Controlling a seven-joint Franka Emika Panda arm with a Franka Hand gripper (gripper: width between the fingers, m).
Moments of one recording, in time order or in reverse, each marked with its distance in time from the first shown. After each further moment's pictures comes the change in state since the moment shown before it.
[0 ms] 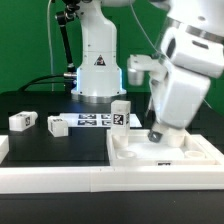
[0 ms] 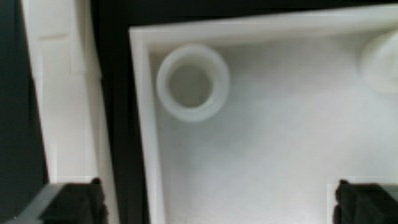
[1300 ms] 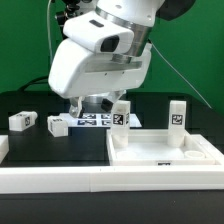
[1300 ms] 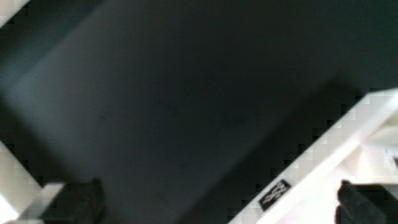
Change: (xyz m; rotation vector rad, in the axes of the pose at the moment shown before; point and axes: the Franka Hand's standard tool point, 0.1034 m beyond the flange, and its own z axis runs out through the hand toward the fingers) arm -0.071 -0.027 0.031 0.061 -0.039 0.707
